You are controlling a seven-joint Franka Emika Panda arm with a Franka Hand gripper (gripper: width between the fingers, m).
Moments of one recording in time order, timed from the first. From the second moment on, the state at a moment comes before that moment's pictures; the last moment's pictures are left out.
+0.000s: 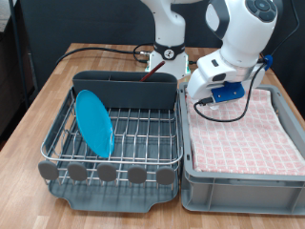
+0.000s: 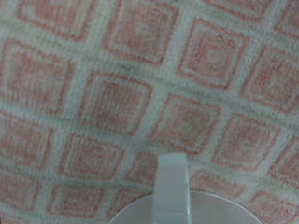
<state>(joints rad) 0.21 0.14 0.10 -2.38 -0.08 2.21 0.74</state>
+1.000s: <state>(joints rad) 0.21 0.14 0.09 -2.40 -0.04 2.22 0.74</state>
